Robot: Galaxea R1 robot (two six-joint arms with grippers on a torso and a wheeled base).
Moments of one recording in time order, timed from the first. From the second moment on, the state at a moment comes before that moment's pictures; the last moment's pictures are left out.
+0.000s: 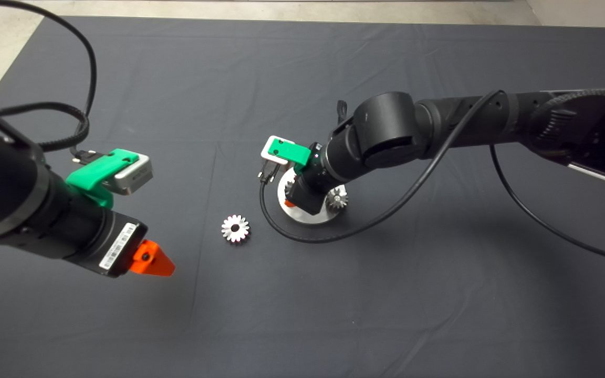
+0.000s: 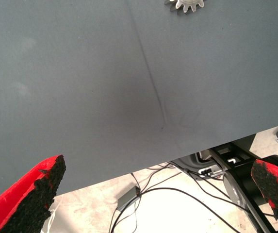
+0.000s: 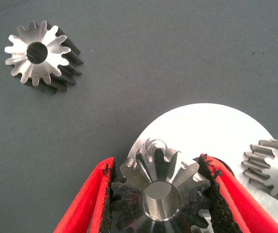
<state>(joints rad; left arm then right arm) -0.73 2.12 -0.50 0.00 1.47 -1.30 0.33 2.84 -1.16 -0.58 -1.18 0.57</state>
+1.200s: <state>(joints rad) -0.73 2.13 -0.50 0.00 1.47 -1.30 0.29 2.89 -1.21 -0.63 -1.20 0.57</state>
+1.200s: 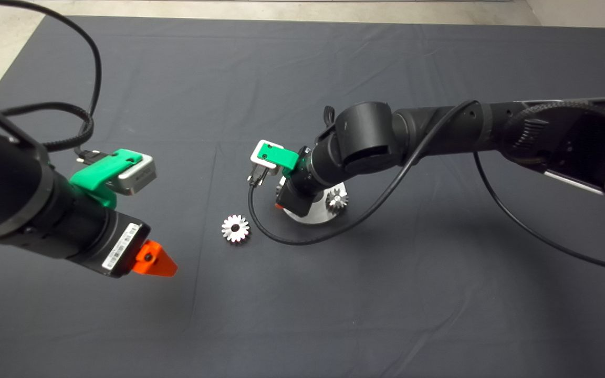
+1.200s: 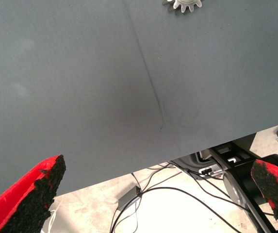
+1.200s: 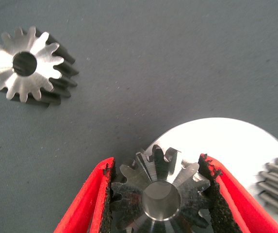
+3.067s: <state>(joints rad) -0.73 2.13 -0.50 0.00 1.47 -1.30 0.26 2.88 -1.24 -0.68 -1.20 0.57</state>
